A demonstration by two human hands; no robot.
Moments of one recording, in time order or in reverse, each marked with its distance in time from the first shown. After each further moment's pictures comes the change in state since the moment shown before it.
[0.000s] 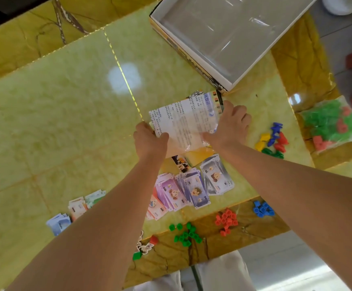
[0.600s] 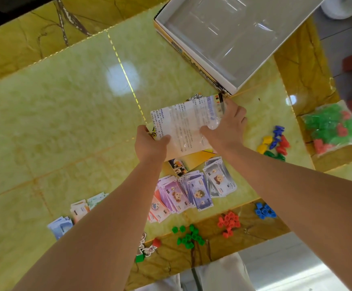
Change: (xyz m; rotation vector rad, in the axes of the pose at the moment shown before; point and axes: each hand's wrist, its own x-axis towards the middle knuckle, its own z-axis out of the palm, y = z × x) left_hand 0.002 0.001 -0.008 -0.103 -0.035 -0.074; right_hand 0.001 -0.012 0.000 0.323 0.007 -0.029
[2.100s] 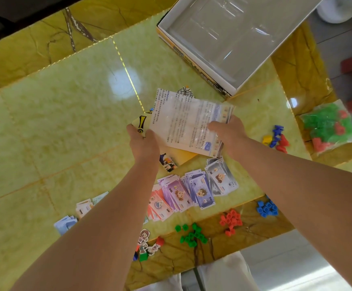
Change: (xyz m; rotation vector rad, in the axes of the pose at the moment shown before) left_hand -0.006 0.002 -0.017 -0.265 0.069 0.031; right_hand -0.004 -0.008 -0.014 0.655 -0.180 0.414
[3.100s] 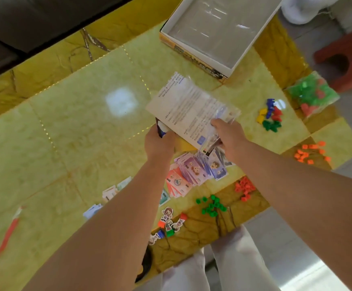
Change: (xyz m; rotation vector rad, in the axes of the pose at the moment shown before) left_hand -0.057 -0.009 -0.066 0.048 -0.248 0.096; right_hand -0.095 0.041 0.024 0.242 0.097 0.052
